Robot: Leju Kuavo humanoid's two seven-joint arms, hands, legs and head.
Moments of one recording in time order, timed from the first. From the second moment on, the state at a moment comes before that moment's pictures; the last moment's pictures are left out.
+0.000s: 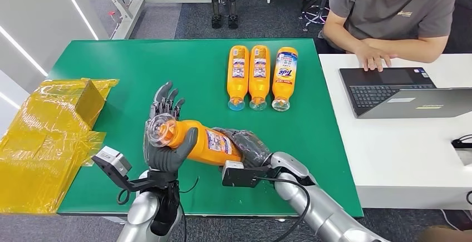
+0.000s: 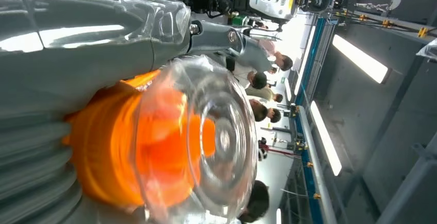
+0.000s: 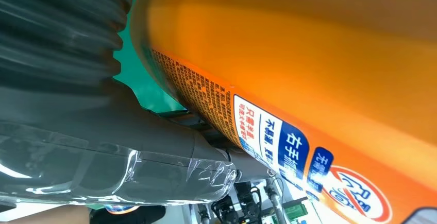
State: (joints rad) left arm -0.16 -0.25 -0.43 -1.49 0.10 0.22 -0.70; right arm -0.53 0.02 0.78 -0.94 0.57 -0.02 -0.48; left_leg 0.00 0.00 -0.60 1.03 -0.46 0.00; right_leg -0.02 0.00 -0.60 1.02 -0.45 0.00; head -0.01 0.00
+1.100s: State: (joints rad) left arm -0.17 -0.25 -0.42 -1.49 0.05 0.37 -0.70; right arm -0.40 0.06 0.73 -1.09 0.26 -0.45 -0.66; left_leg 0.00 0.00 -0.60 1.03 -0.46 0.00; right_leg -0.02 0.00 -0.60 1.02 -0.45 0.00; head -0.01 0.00
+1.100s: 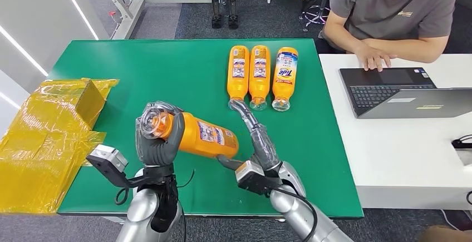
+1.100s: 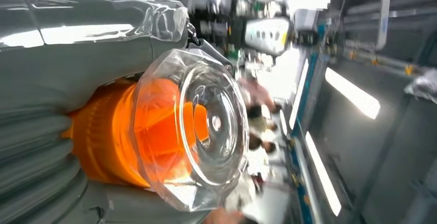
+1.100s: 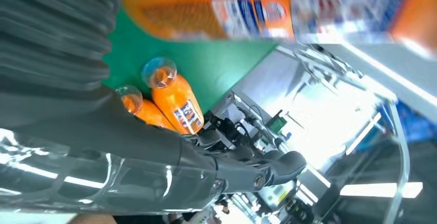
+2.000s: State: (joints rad) left arm -0.39 0.14 -0.24 -1.33 -0.95 0.55 -0.44; right arm -0.22 0.09 0.70 -1.29 0.25 -0.48 -0.65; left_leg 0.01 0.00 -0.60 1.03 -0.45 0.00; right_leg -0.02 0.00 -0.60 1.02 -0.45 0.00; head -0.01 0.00
